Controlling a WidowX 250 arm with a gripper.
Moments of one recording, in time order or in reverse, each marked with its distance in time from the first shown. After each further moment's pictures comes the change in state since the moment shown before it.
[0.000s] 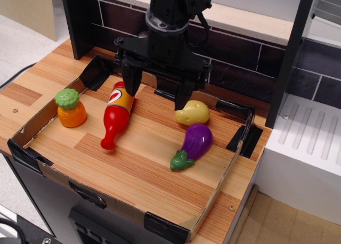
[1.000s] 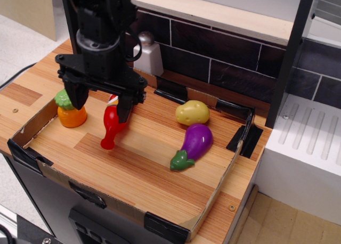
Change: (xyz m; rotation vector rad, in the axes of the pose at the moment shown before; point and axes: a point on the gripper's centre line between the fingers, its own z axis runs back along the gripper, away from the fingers) arm -0.020 0.066 -0.027 0.002 -0.002 0.015
